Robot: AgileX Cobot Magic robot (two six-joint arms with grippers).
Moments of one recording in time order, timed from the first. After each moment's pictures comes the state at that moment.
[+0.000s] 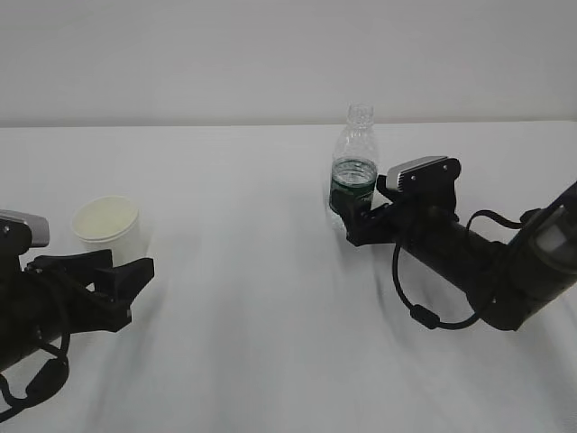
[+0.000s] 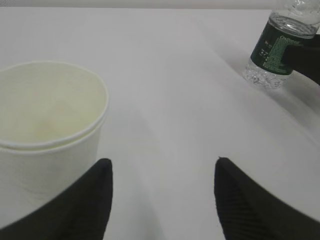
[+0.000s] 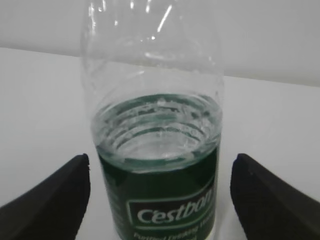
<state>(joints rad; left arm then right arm) -0.34 1.83 -0.28 0.12 -1.14 -0.23 0.25 2.30 -0.92 -0.30 -1.14 0.10</state>
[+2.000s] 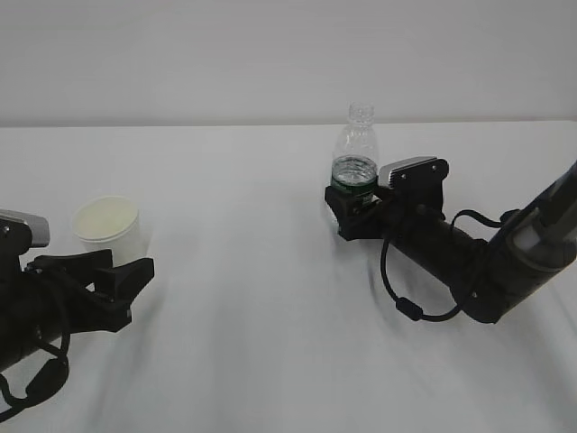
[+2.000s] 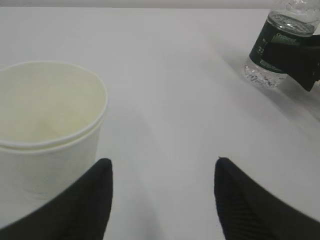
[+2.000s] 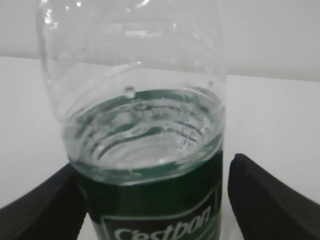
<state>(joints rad) -0.34 1.83 -0.28 0.12 -1.14 -0.23 0.25 2.38 -1.03 -0.31 -1.14 0.14</state>
